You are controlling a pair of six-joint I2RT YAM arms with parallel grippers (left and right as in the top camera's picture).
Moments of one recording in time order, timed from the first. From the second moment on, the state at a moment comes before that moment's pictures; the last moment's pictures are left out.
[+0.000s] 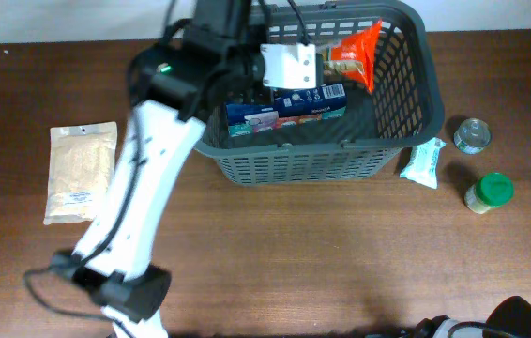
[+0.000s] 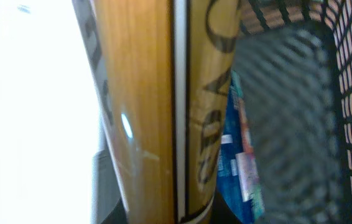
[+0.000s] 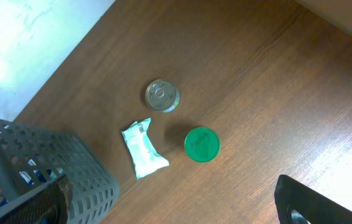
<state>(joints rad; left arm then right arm) -0.47 1.92 2.27 -1.11 0.23 1.17 -0.71 1.57 2.14 -1.52 -0.19 0.20</state>
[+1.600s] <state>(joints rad) -0.59 2.29 2.26 -1.22 0.04 0.82 -0.71 1.57 2.14 -1.52 -0.19 0.20</state>
